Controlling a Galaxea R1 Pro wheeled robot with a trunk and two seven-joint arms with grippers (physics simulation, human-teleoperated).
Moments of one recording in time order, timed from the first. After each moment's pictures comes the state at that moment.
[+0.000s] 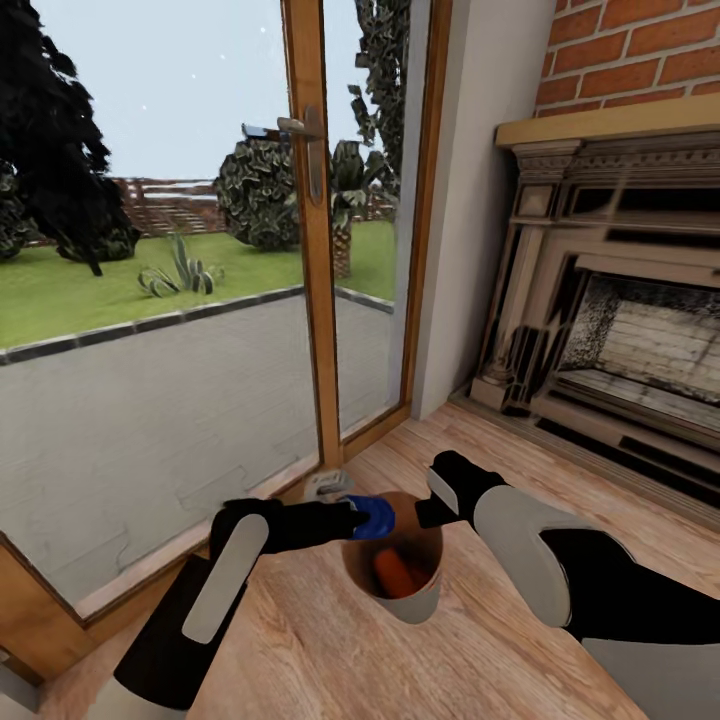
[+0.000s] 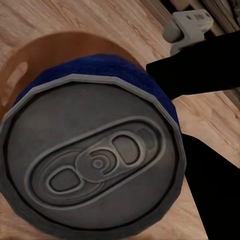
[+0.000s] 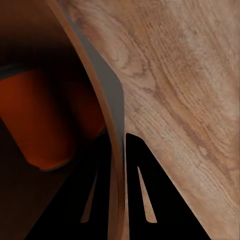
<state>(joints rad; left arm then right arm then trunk) -0.49 -0.05 -0.33 -1.49 0.86 1.03 0.24 -1.15 0.15 -0.03 -0.06 0.16 0.83 -0.07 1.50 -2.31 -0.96</state>
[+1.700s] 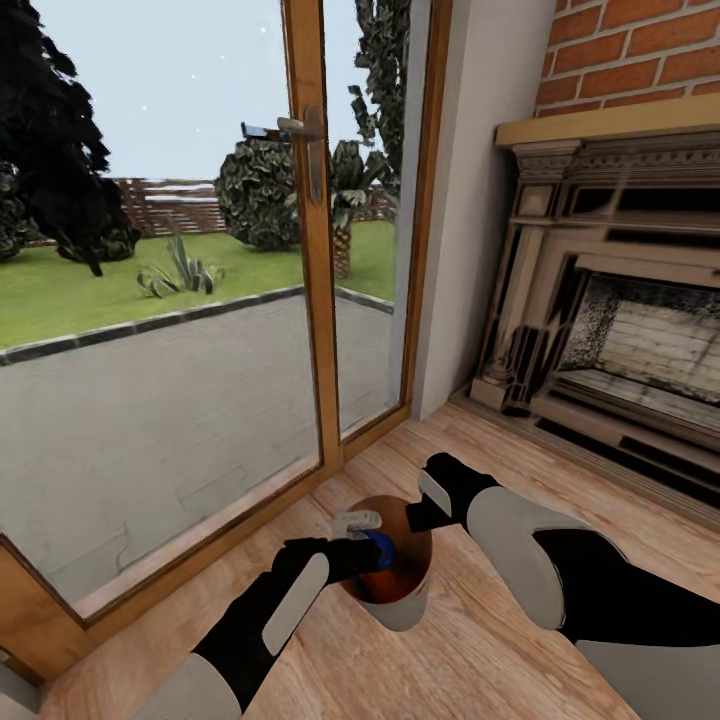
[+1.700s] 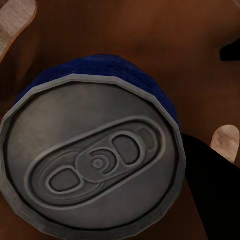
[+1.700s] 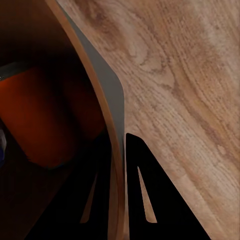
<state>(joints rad) -0.55 -0.14 -0.48 -0.99 0.69 0.65 0.24 -1.15 0.17 -0.03 -0.04 0.12 0.83 -0.06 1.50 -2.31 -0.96</state>
